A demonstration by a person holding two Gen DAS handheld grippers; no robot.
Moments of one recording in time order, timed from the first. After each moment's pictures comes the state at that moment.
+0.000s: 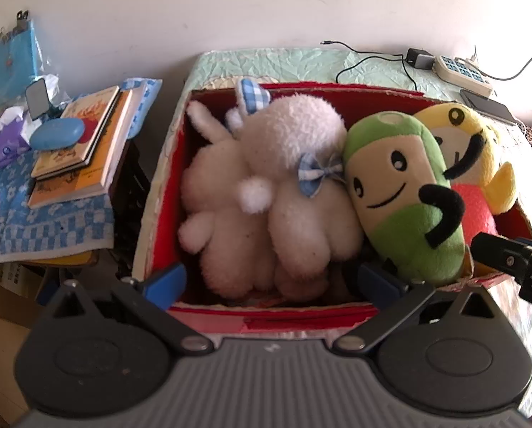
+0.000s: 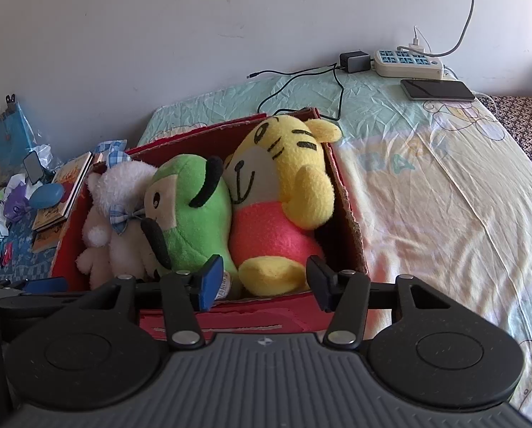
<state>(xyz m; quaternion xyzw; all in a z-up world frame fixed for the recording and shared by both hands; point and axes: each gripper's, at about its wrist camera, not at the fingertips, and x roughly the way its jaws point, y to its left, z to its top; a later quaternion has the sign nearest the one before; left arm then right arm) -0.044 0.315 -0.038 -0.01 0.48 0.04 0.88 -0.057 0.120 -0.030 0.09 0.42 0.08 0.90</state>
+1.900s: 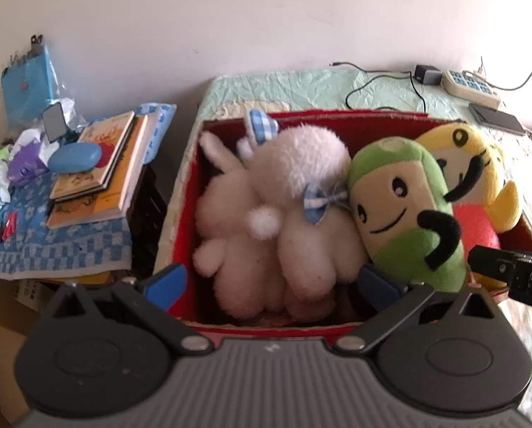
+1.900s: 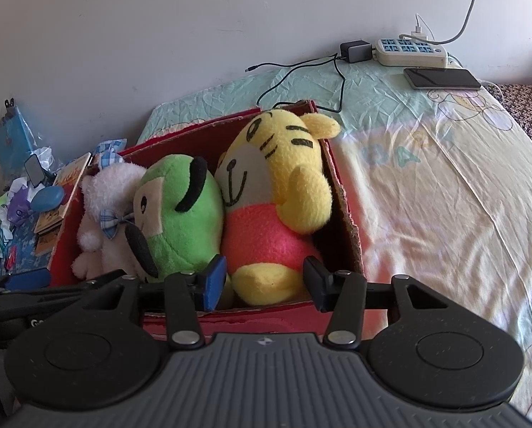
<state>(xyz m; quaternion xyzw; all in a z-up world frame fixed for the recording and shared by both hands) -0.044 0.314 -0.024 0.01 0.44 0.06 0.89 -0.046 0.113 -0.034 0.11 0.43 0.08 0.89</state>
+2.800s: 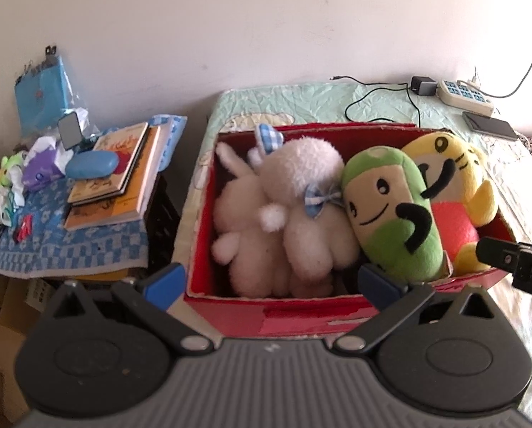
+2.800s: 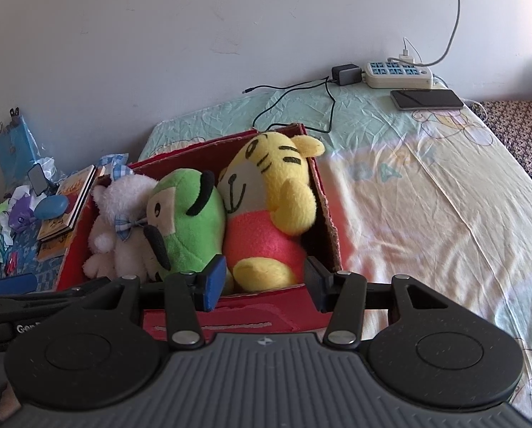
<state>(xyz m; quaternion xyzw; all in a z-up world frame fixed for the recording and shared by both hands) -0.077 0.307 0.001 0.01 0.43 0.07 0.90 -0.073 0.106 -0.013 0.10 0.40 0.08 0.91</state>
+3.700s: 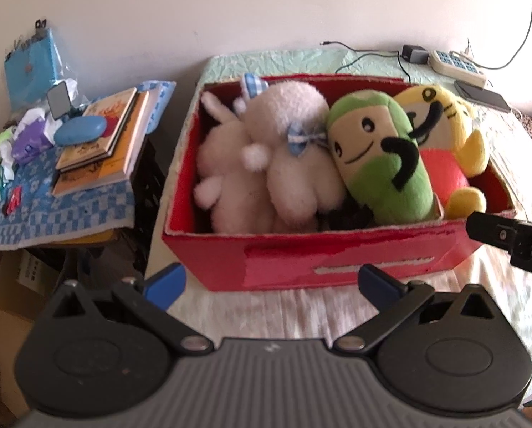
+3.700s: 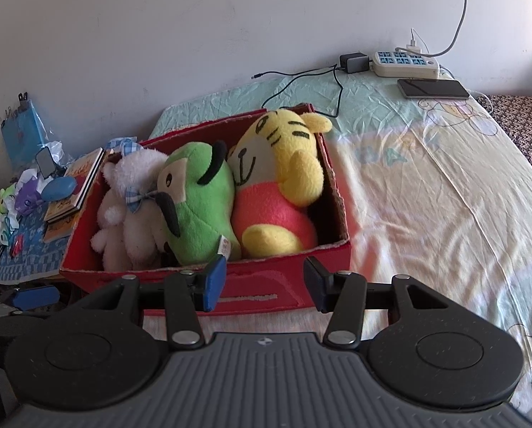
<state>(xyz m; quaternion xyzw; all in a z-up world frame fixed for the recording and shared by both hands) -0.095 0.295 -0.022 0.01 0.47 0.06 0.88 -0.088 0.107 -0.019 0.09 0.42 0.09 0.90</state>
